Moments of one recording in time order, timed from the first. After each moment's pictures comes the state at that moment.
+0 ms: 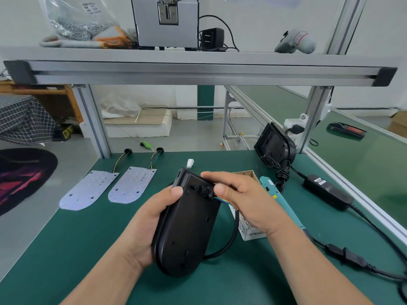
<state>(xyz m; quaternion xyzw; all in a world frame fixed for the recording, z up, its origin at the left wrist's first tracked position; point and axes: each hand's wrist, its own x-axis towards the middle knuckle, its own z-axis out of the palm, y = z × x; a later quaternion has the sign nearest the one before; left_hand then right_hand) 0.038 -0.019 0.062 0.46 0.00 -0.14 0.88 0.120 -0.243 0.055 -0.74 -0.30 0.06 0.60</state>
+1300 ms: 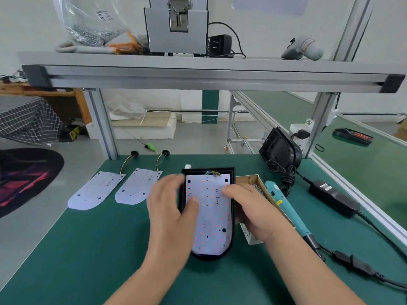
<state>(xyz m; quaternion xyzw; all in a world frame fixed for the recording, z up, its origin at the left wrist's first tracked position) 0.036 -0.051 0.045 0.80 0.05 0.27 0.54 0.105 -0.224 0.063 -0.67 -0.09 0.17 0.72</state>
